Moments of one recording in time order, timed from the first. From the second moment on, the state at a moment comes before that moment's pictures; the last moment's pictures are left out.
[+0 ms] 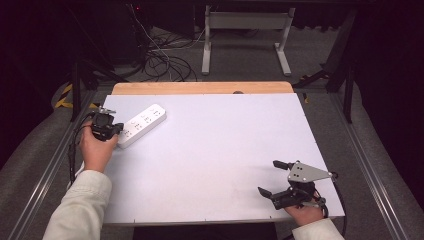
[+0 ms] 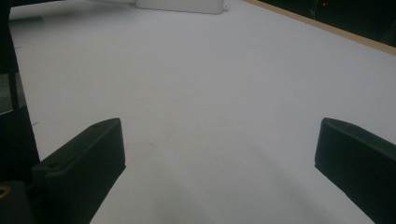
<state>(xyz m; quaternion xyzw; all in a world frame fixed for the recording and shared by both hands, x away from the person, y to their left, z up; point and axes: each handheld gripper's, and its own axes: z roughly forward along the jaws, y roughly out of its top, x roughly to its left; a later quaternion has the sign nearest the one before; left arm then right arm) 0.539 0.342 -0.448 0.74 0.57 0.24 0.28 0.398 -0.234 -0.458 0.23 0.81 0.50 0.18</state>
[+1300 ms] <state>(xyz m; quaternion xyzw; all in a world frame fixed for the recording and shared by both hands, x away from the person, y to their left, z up) 0.542 0.341 -0.458 0.73 0.57 0.26 0.29 0.397 -0.231 -0.459 0.23 0.82 0.50 0.18</state>
